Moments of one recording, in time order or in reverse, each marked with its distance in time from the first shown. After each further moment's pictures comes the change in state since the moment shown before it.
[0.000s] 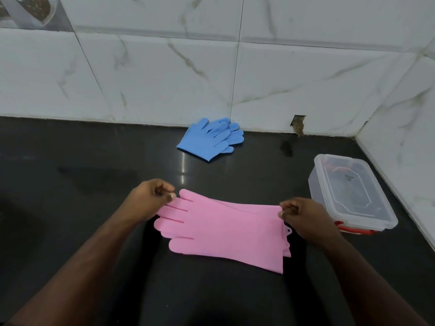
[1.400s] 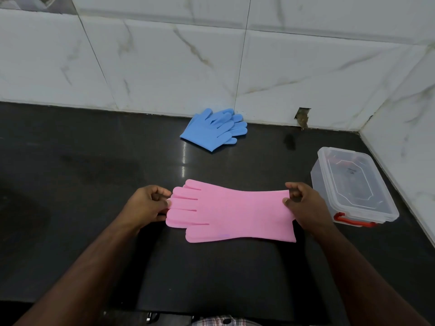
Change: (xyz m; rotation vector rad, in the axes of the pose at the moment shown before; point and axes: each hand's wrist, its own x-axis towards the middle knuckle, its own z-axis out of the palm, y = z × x) left_hand -0.026 -0.028 0.017 -0.384 -0.046 -0.227; right_hand 0.011 0.006 0.020 0.238 0.135 0.101
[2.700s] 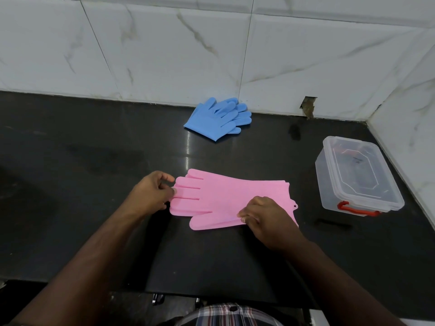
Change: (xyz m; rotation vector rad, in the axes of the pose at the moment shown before) left_hand -0.015 0.010 0.001 0.217 0.045 0.070; right_hand -0.055 -0.011 0.054 -0.283 -0.275 -0.708
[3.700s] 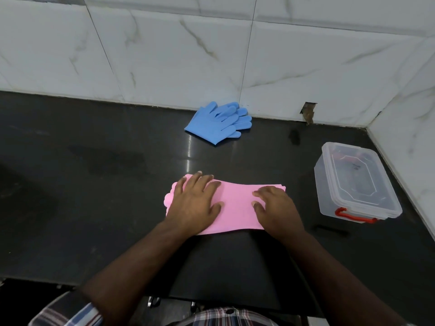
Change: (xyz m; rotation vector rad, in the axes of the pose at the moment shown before) left_hand -0.010 0.016 0.086 0.841 0.093 0.597; right_hand 0.018 0.022 -0.007 -0.121 0.167 0.279
